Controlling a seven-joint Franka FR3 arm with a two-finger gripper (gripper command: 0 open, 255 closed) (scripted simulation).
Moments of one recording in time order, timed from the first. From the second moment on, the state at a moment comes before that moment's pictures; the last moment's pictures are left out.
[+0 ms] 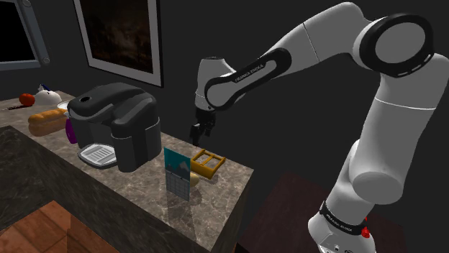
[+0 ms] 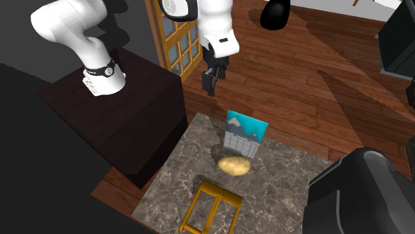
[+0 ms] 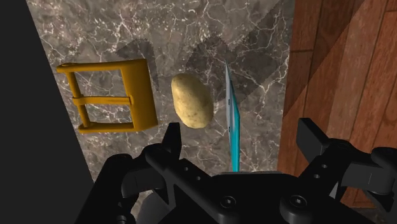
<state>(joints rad) 0.05 0.10 0.14 -2.15 -0.02 2.32 0.04</state>
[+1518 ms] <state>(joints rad) 0.09 0.43 0.13 -1.99 -0.09 2.47 0.10</state>
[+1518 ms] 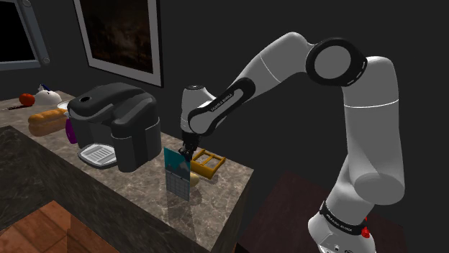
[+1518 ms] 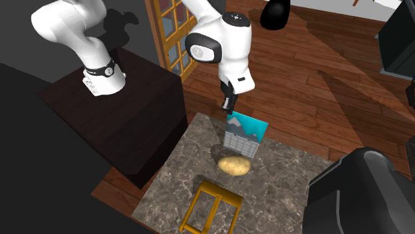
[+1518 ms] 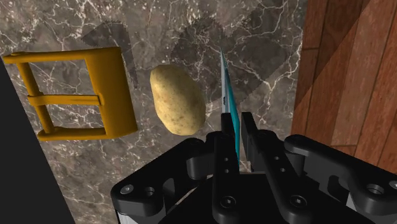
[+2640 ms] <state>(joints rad) 0.08 0.31 0.14 -1.95 -0.06 2.32 0.08</state>
